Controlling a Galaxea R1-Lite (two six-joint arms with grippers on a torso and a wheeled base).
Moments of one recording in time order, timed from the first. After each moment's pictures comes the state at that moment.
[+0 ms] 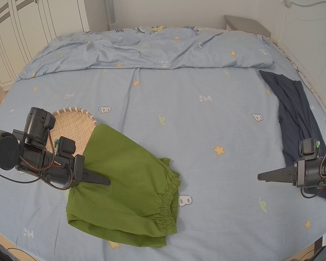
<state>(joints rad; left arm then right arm) -0.18 1.65 -0.90 0.16 -0.73 -0.30 0.19 1.36 -0.62 -0.09 0.72 0.33</state>
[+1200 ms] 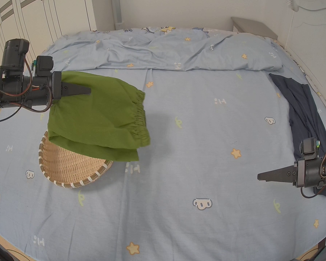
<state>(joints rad) -0.06 1.66 -1.43 0.18 -0.73 -0.11 0.20 1.35 -0.62 -0.09 0.71 0.33</state>
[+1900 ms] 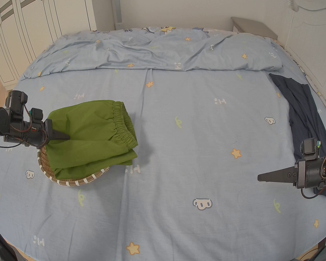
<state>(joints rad) 0.22 1.86 -1.24 0.16 -0.70 -0.11 0.21 1.34 -0.62 -0.09 0.70 0.32</state>
